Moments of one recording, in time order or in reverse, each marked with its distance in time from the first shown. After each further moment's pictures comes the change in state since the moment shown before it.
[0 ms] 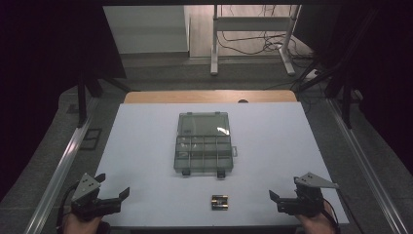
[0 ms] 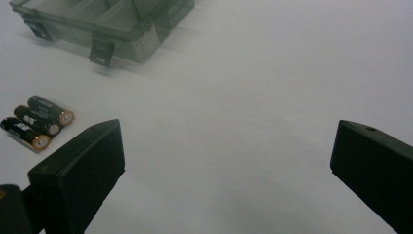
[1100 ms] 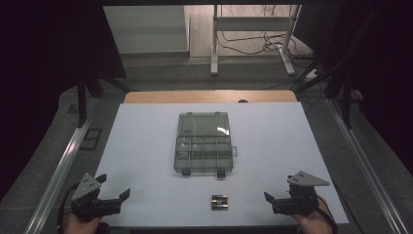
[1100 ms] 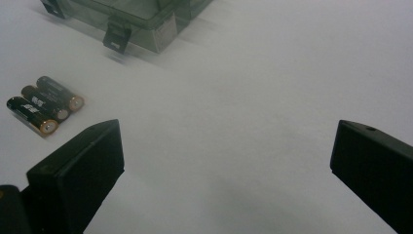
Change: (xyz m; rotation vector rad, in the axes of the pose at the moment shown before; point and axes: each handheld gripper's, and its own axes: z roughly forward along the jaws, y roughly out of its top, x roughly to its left) left arm 0.001 0.000 0.001 0.019 -0.026 0.001; right arm 0.010 0.007 0.007 0.037 0.028 -0.092
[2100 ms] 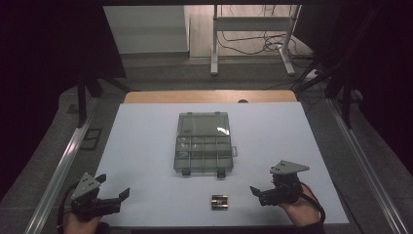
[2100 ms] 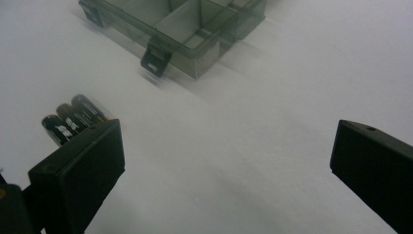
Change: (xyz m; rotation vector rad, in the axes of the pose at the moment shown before) left arm 0.002 0.000 0.001 0.000 -0.002 -0.019; right arm 0.015 0.036 0.026 0.038 0.107 -0.090
